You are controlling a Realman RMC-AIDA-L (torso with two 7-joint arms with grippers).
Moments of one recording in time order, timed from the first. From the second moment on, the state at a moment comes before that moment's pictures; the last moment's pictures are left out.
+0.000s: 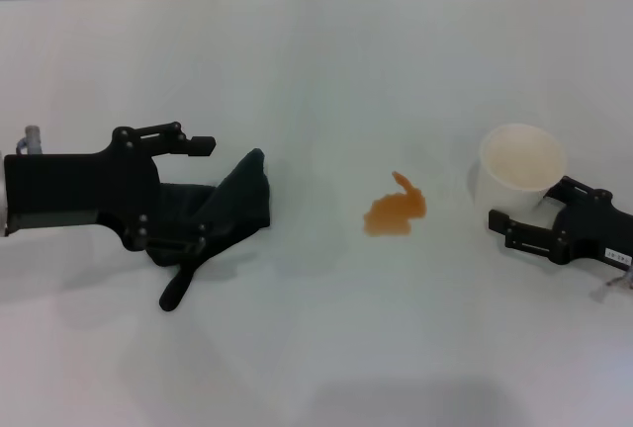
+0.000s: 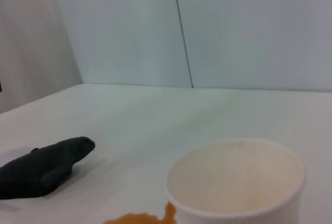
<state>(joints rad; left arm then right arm) -0.45 -2.06 0.82 0.90 2.02 1.67 -1.15 0.30 2.01 -1.22 -0.40 -1.23 -1.14 1.00</state>
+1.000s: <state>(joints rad) -0.42 -2.07 0.82 0.94 2.02 1.67 -1.15 0.09 2.01 -1.22 -0.61 -1.23 -1.45 1.01</state>
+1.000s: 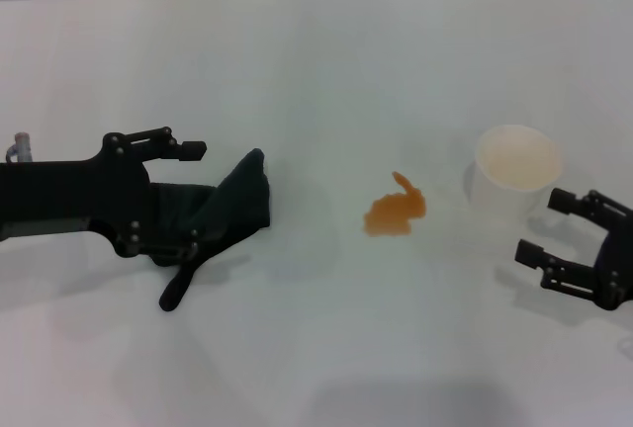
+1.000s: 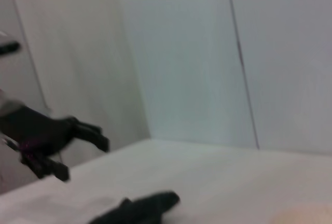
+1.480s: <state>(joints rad) -0.42 -2.07 0.82 0.94 2.02 1.67 -1.15 0.07 2.01 -1.20 -0.87 -1.30 -1.53 1.16</state>
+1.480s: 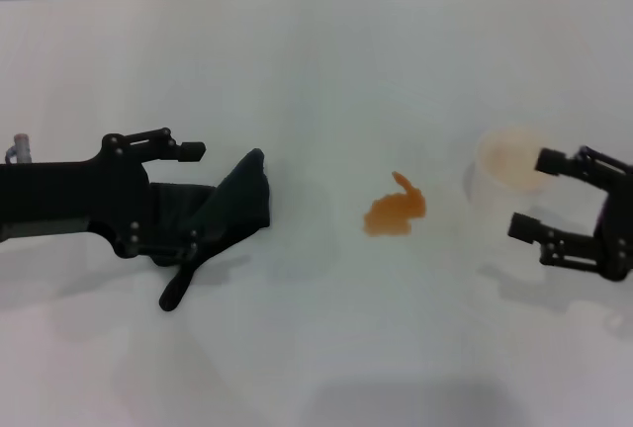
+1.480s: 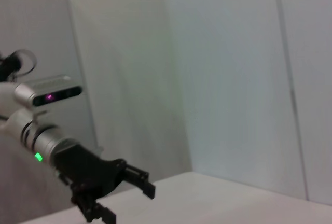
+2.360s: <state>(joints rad) -0.42 -2.08 0.81 0.93 2.02 1.63 -1.18 0.32 2.01 -1.21 -1.37 -1.88 -1.41 1.76</state>
